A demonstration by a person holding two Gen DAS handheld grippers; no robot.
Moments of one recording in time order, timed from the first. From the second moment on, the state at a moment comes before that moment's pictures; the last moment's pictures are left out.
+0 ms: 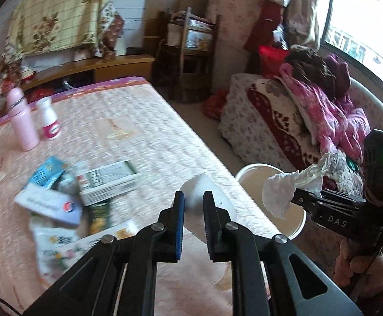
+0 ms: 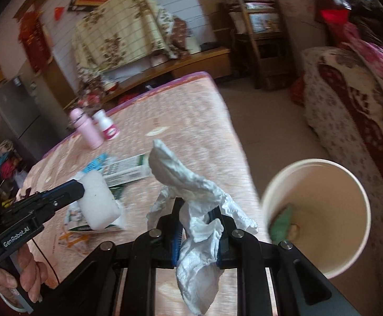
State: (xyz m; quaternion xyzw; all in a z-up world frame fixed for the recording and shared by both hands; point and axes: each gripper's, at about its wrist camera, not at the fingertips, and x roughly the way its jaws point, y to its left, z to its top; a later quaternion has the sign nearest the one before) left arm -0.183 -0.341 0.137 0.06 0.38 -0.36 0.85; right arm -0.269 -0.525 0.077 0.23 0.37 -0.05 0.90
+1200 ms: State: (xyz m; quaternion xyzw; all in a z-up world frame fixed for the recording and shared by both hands) left arm -0.195 -0.488 0.092 0.06 0.43 -0.42 0.80; right arm -0.306 -0.675 -0.005 0.31 0.40 -0.20 0.84
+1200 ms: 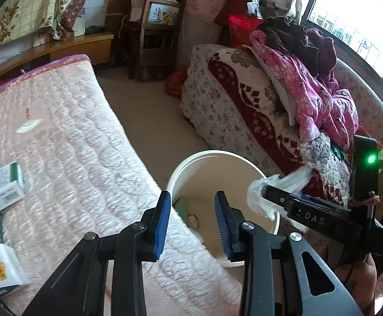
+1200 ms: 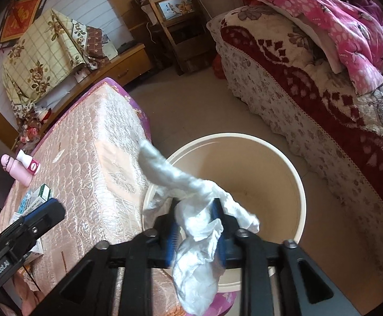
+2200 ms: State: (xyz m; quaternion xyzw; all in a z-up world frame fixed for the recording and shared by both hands) left arm -0.190 -0.360 0.119 0.06 0.40 -0.32 0.86; right arm -0.281 -0.568 0.043 0.25 0.39 -0.14 0.88
